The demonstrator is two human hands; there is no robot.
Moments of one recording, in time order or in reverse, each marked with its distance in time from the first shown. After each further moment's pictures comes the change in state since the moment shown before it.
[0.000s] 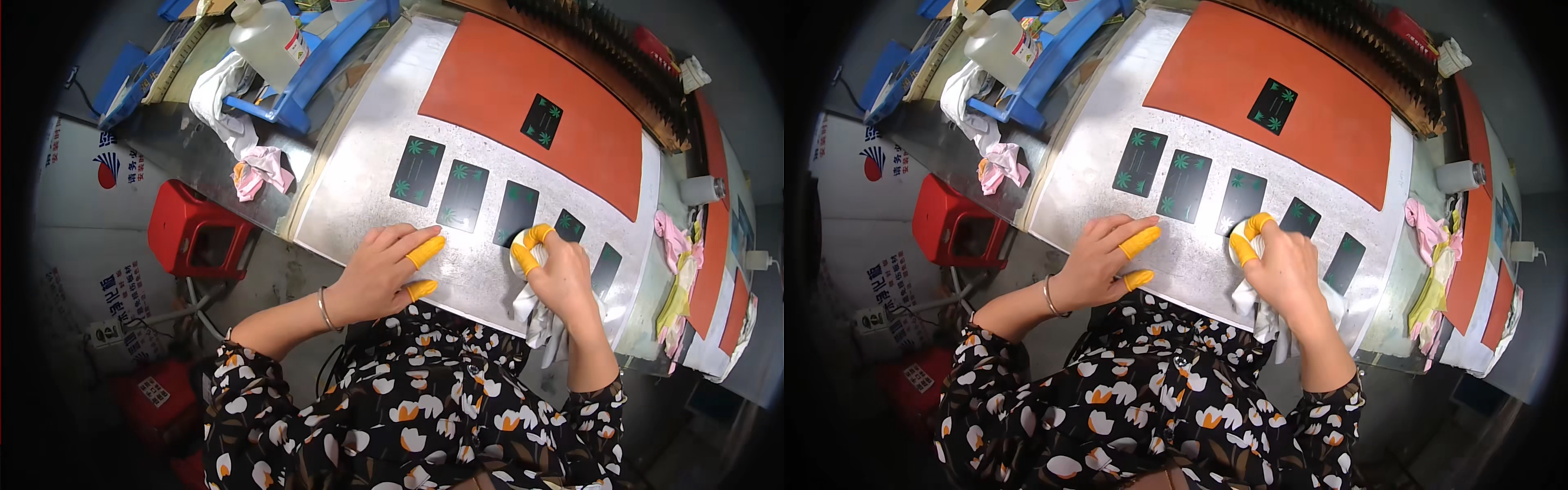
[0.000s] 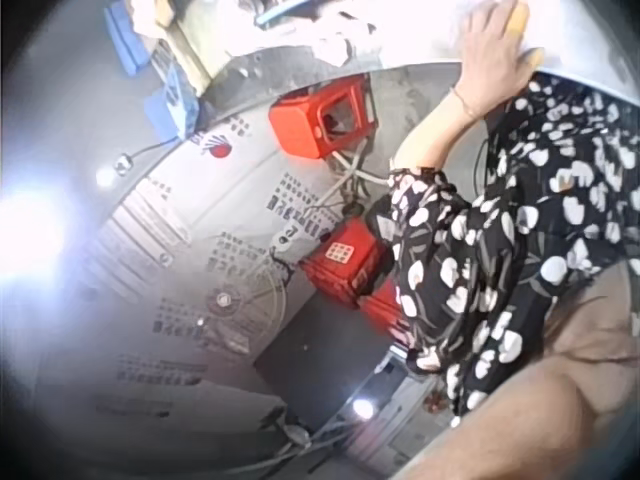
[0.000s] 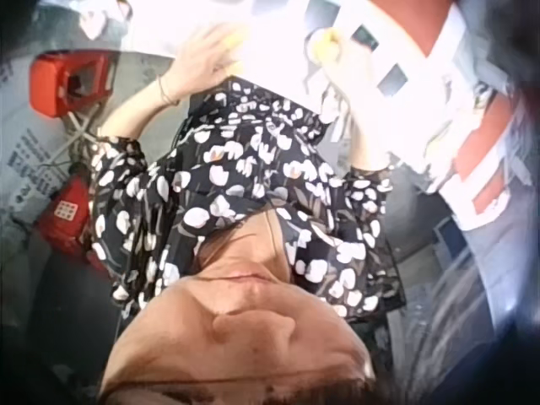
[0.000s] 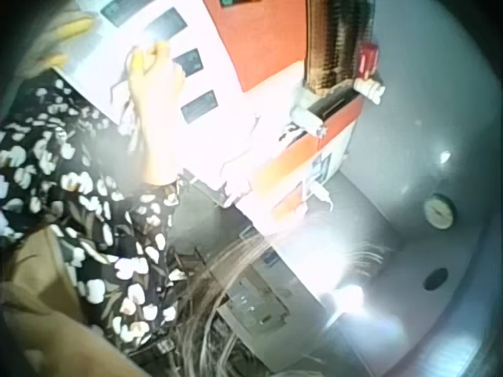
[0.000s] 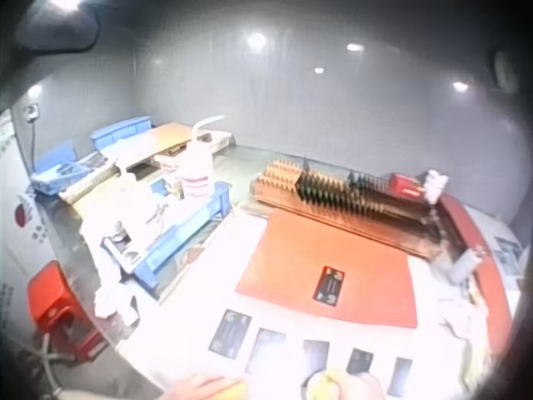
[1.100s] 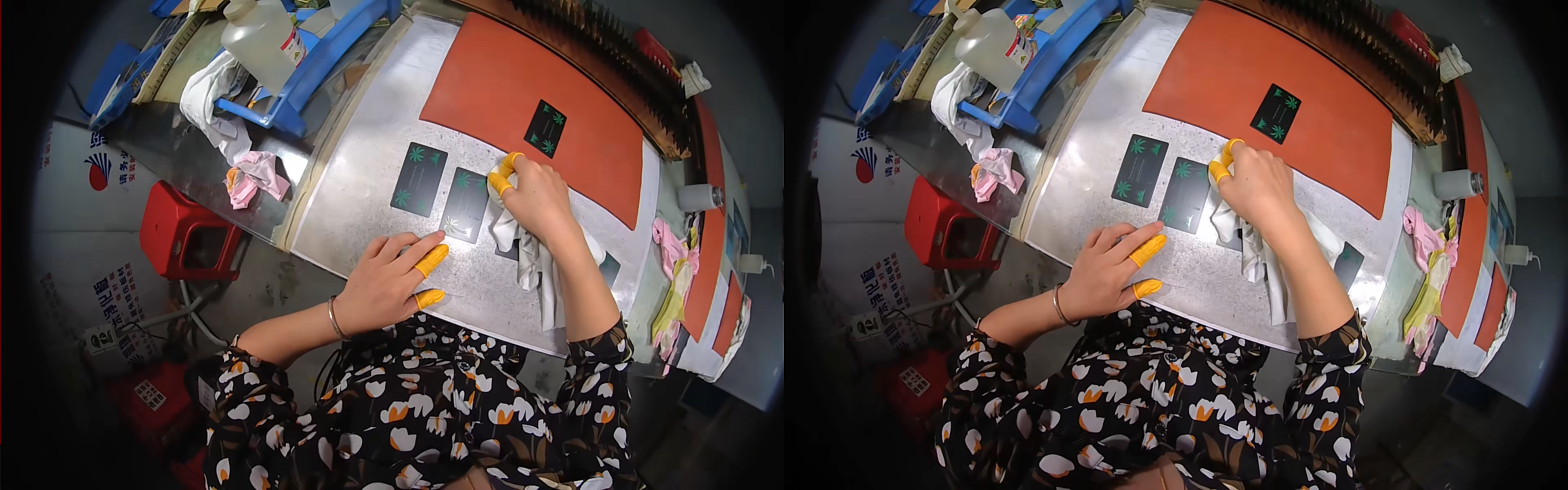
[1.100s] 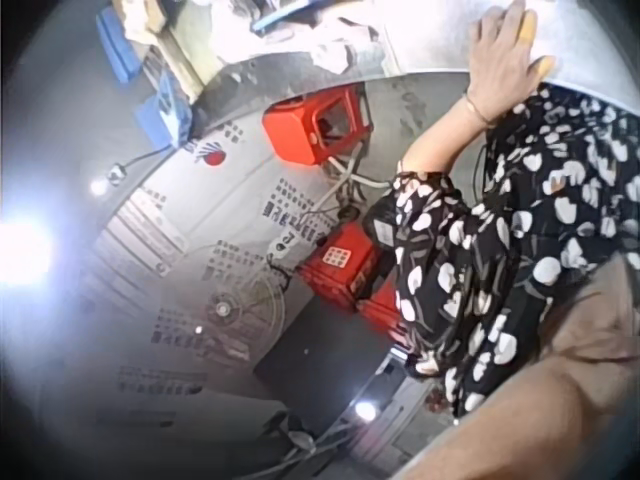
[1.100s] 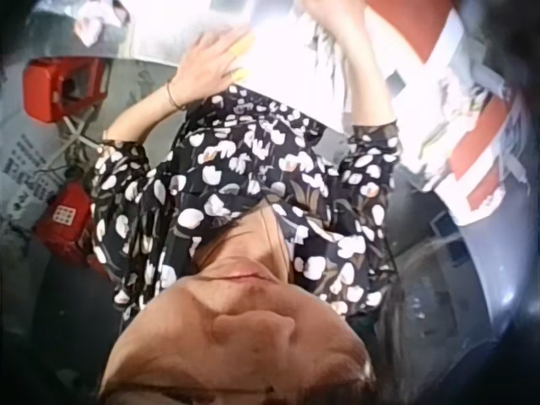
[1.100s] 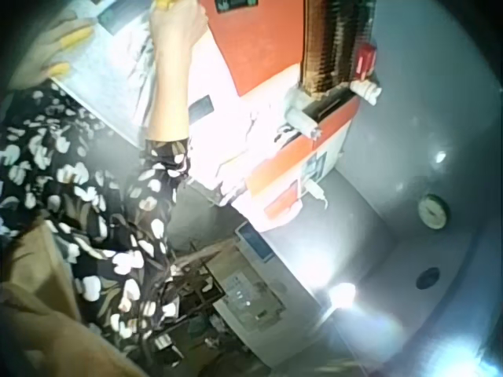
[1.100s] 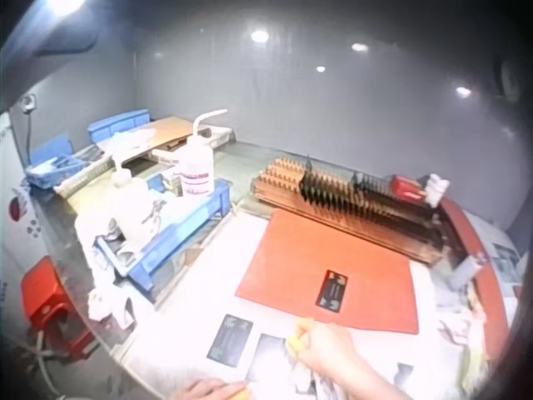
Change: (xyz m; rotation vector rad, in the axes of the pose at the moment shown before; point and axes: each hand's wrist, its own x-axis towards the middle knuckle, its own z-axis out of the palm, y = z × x) left_hand 0.003 -0.001 0.009 0.098 -0.028 -0.031; right_hand 0.100 -0.023 0.010 -0.143 0.012 -0.055
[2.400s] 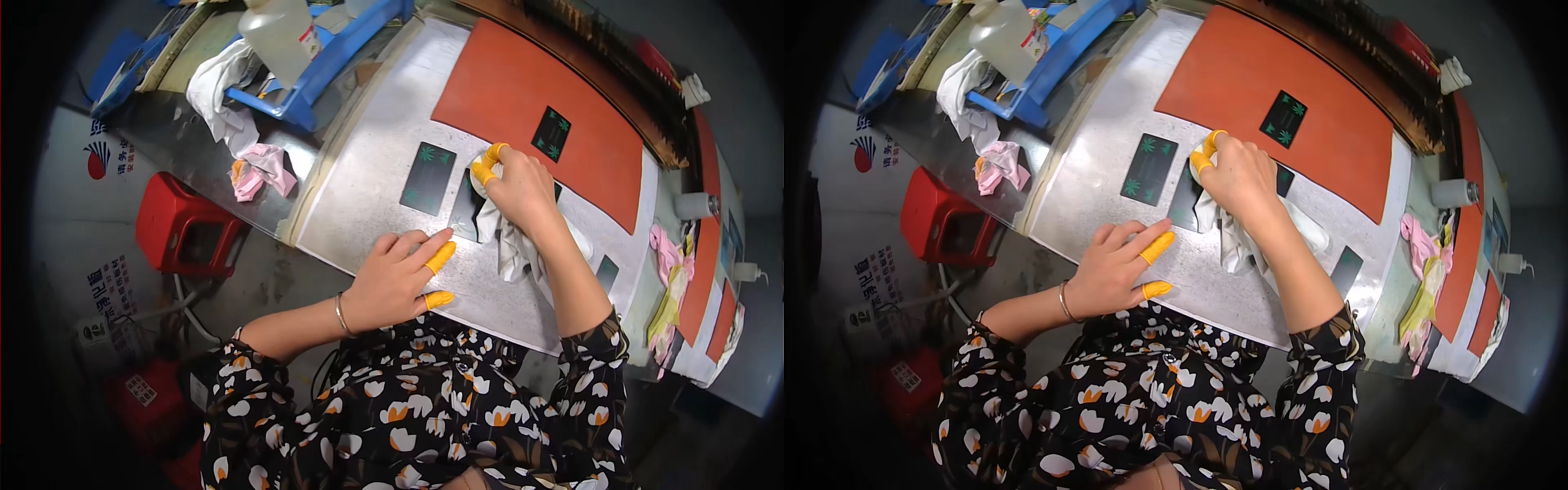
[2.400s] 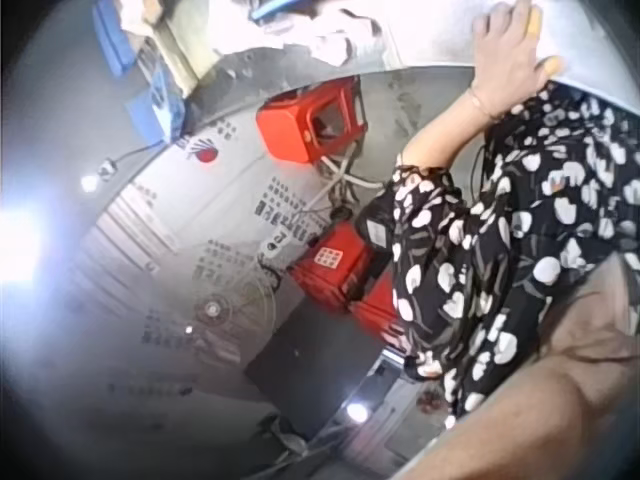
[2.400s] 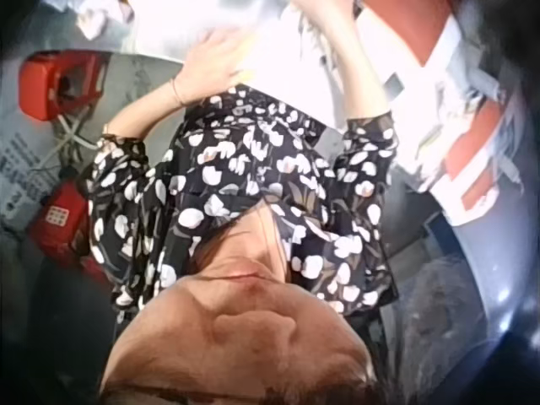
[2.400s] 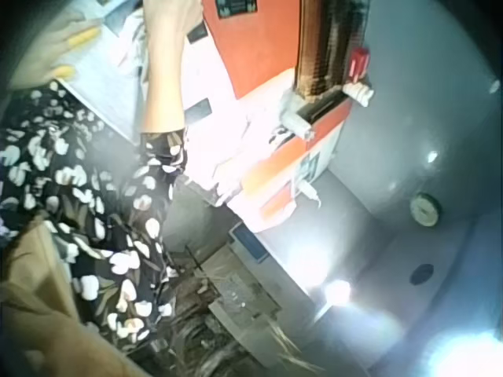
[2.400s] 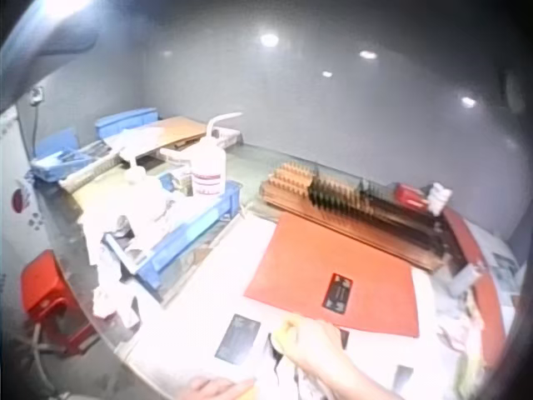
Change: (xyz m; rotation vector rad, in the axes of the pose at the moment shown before) left_hand -0.003 -0.004 0.005 0.053 0.009 0.035; right_hand 0.006 -0.031 0.001 0.100 0.042 -0.036
